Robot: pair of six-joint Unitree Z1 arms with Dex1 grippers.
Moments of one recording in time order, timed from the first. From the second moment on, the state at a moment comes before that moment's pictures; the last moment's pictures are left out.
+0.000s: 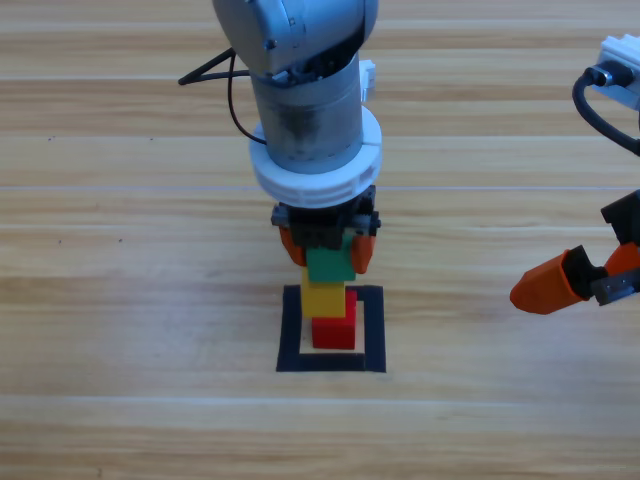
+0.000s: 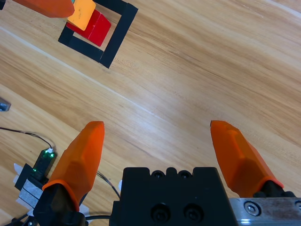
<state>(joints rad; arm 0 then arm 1) -0.89 2.20 -2.00 1.23 0.04 -0.77 0.90 1.52 -0.99 0.53 -0.03 0.42</state>
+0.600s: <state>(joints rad) -0.89 2.22 -2.00 1.23 0.05 -0.77 0.90 1.52 -0.99 0.53 -0.03 0.42</state>
